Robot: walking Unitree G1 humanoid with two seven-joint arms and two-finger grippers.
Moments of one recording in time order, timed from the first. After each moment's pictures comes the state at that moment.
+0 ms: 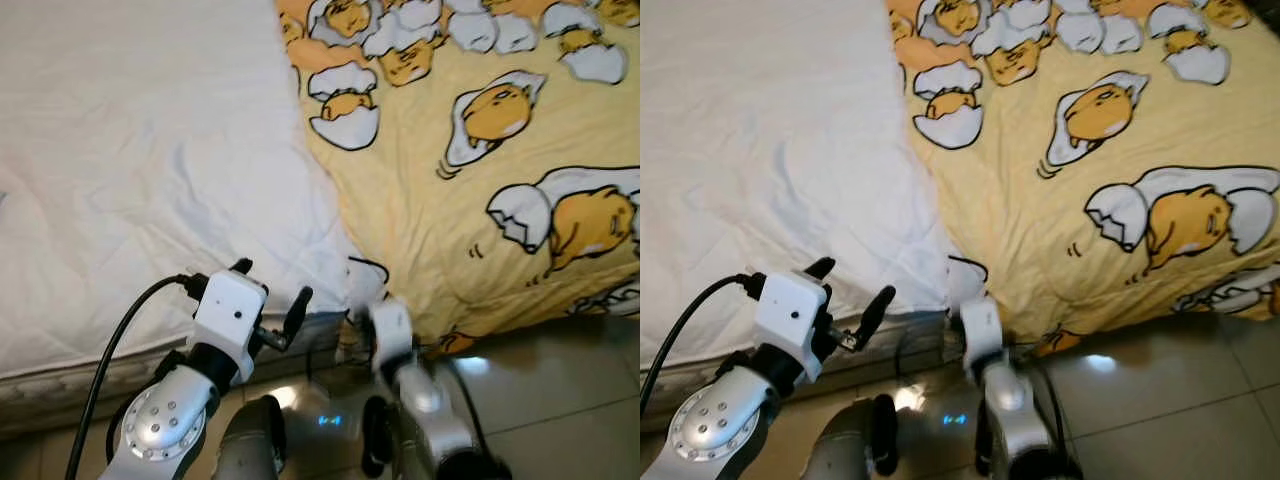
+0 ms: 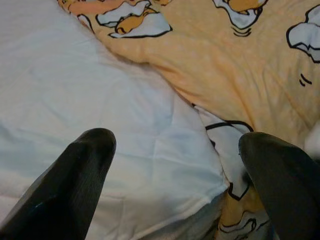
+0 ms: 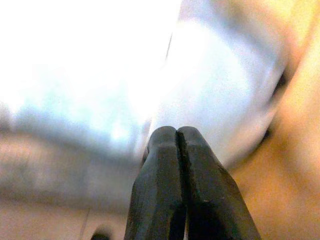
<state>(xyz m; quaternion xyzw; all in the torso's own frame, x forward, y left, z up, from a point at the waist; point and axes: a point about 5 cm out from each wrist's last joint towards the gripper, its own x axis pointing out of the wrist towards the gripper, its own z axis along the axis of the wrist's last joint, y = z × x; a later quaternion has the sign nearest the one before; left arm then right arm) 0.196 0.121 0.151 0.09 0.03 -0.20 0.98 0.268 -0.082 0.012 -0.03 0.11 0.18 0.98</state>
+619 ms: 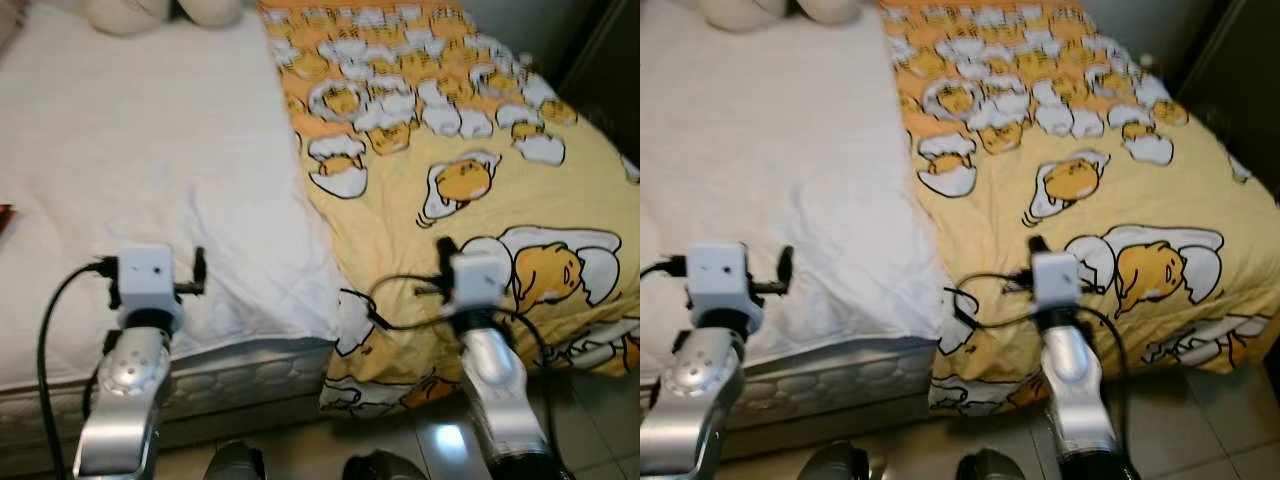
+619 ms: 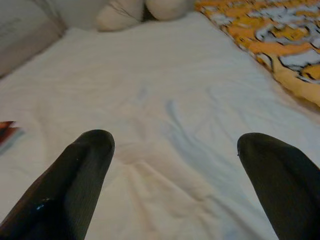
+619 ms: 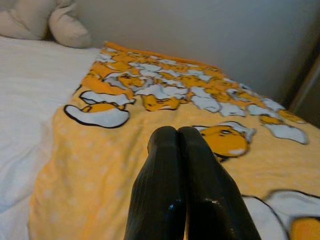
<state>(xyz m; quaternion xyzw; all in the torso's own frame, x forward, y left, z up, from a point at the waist) 0.252 0.205 0.120 0.09 0.04 0.09 0.99 0.271 -0.164 0.084 -0.08 -0.06 0.01 0.99</state>
